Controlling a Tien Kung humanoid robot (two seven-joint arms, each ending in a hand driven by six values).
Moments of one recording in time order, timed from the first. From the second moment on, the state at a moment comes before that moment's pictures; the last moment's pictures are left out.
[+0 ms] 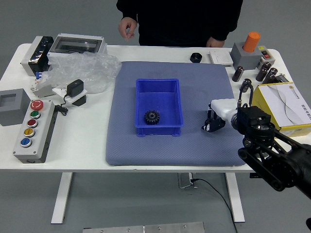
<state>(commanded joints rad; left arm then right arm) -0.01 0.10 -1.46 -0.18 1.29 -0.25 0.19 0.51 -0.32 0.86 1.26 -2.16 0.30 -0.44</state>
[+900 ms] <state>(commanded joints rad) -0.02 0.10 -1.46 -0.18 1.30 -0.26 0.19 0.49 -0.30 0.87 1.25 -2.15 0.22 -0.44</state>
